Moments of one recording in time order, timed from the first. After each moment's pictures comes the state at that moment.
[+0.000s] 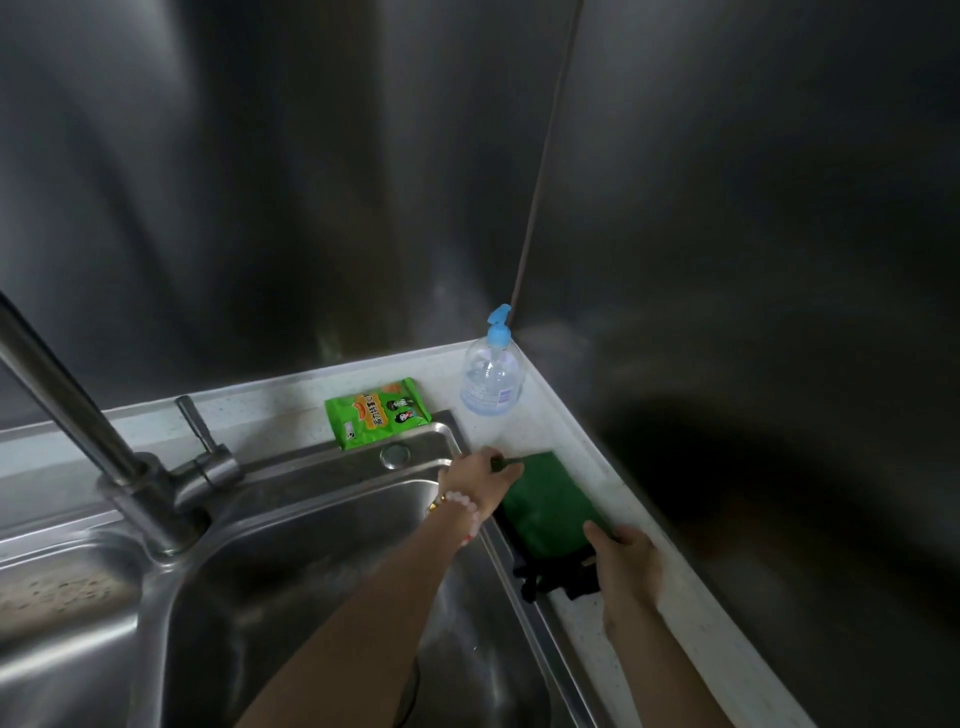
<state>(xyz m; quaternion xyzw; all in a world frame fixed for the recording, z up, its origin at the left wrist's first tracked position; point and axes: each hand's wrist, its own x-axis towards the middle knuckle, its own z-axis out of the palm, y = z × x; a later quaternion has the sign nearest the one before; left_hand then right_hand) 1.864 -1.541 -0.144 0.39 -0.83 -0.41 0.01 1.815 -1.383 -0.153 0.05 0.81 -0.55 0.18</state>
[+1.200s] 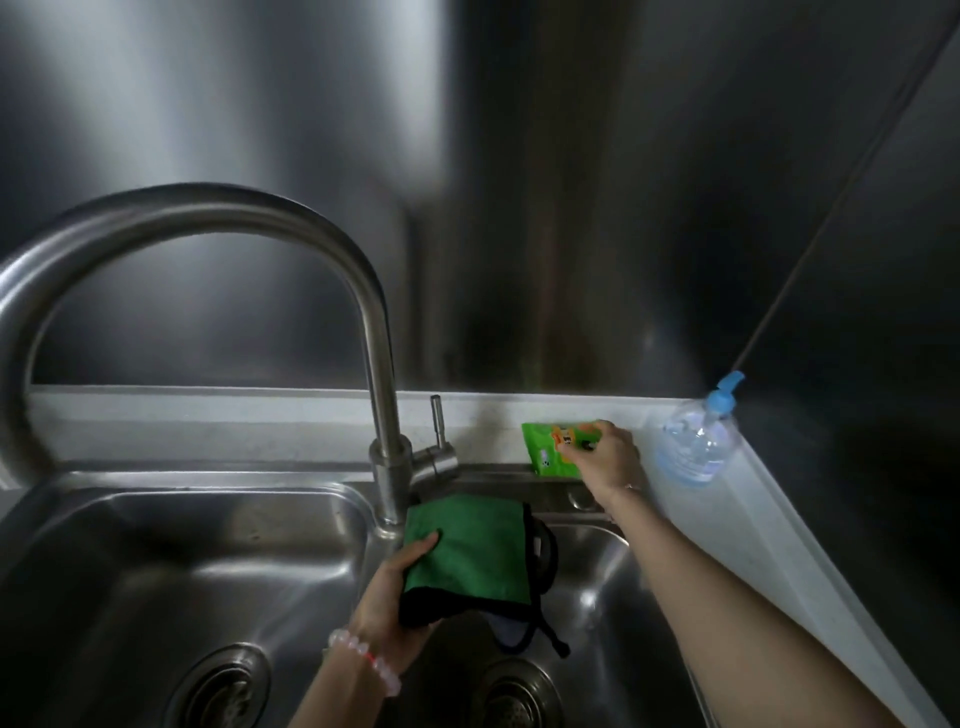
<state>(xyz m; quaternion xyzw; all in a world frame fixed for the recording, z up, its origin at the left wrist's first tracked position) 2.109 -1.587 -0.137 0.35 -0.20 -0.86 0.32 1.859 -1.621 -0.124 -0.36 0.86 -0.32 0.17</state>
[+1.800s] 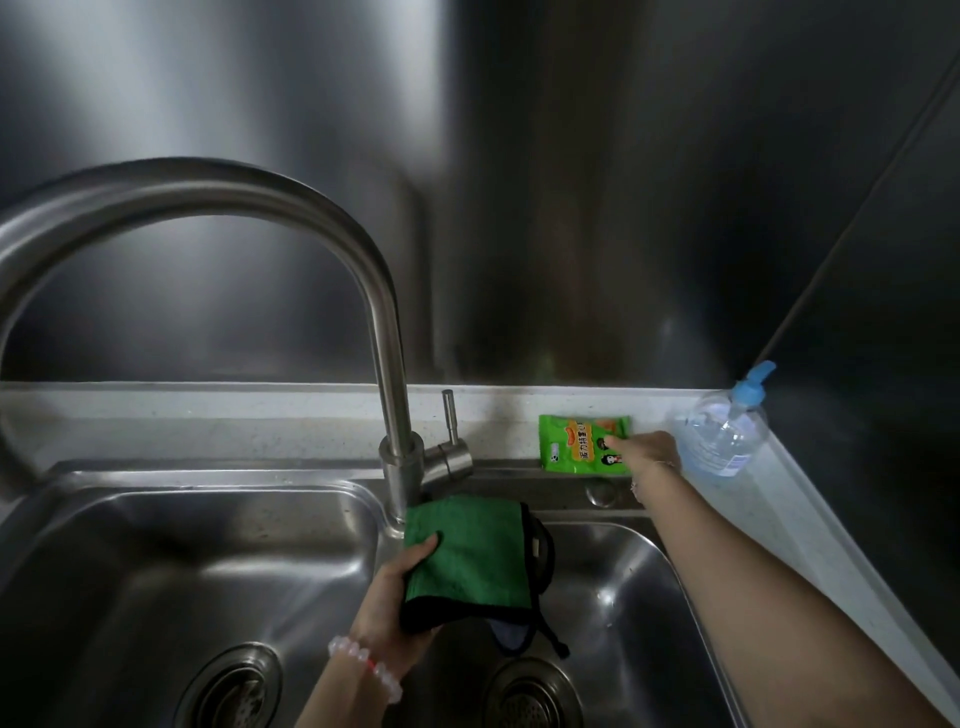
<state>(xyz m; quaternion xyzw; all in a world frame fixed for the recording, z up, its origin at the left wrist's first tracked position) 2.119 -1.596 -0.144 0.37 -0.17 -0.86 0.30 1.832 -1.636 -0.134 -0.15 0.88 -0.37 0.25</state>
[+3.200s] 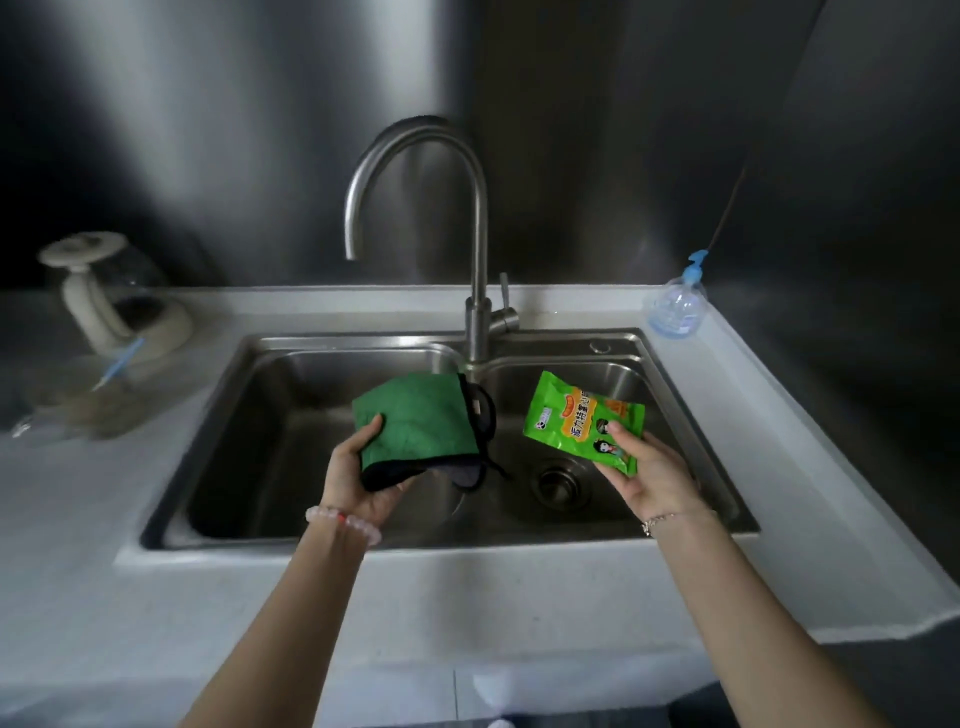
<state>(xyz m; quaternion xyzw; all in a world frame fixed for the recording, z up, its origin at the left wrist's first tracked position) 2.323 -1.438 -0.074 0.31 -0.16 -0.84 0.41 2.061 -1.337 -0.077 -0.06 0.53 -0.69 0.50</state>
